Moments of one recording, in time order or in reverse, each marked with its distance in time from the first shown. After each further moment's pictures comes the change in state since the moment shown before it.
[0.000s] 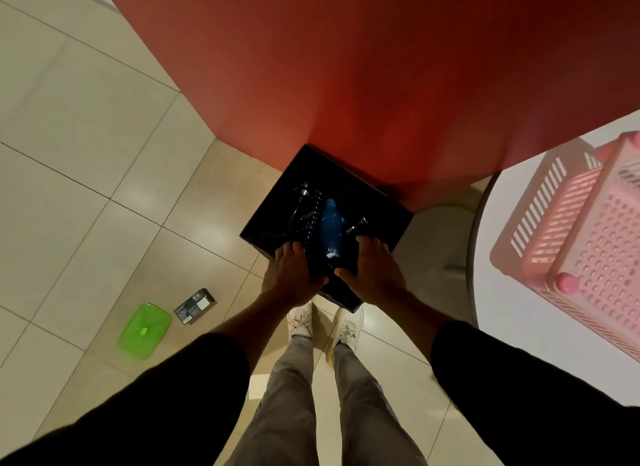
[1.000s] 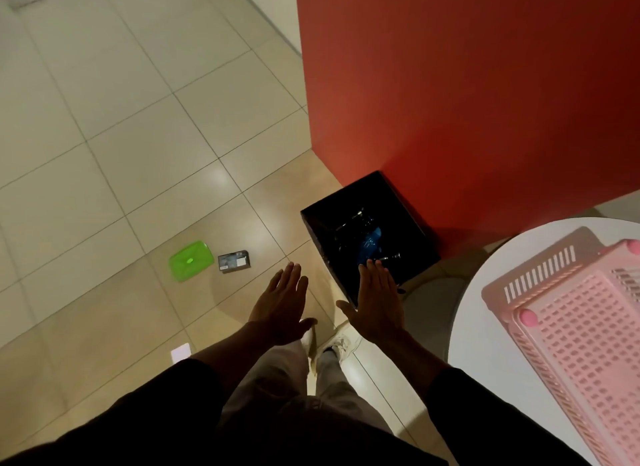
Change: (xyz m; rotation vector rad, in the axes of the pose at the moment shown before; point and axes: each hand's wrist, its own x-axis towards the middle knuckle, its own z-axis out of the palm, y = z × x) left_hand -0.231 0.015 0.022 0.194 0.117 -0.070; right_hand -0.135 0.004 -0.015 -0.317 -0.056 -0.497
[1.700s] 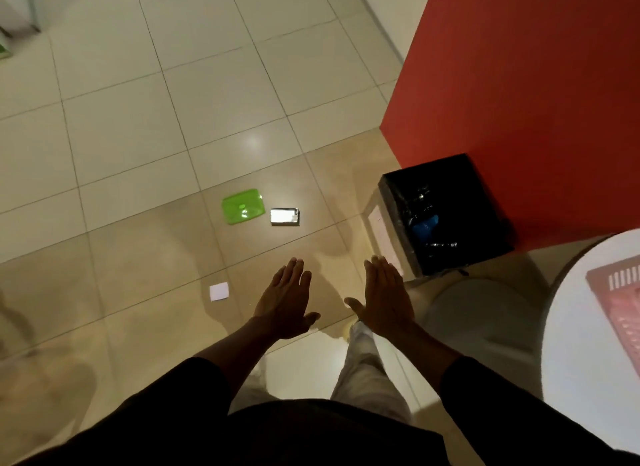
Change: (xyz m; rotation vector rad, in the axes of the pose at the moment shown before) left_hand -0.203 -0.119 0.125 -0.200 0.035 -0.185; right_hand -0.090 -0.180 0.115 -0.198 -0.084 -0.176
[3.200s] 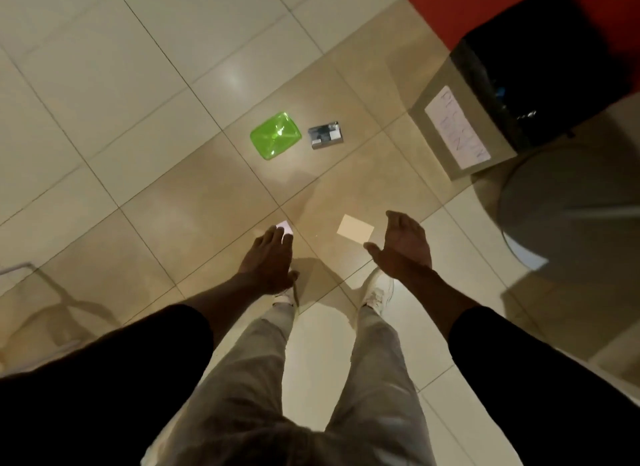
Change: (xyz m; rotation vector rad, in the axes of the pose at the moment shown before) left_hand -0.105 -0.319 0.072 0.100 -0.260 0.092; right_hand 0.003 -0.271 0.140 0.223 0.058 0.302
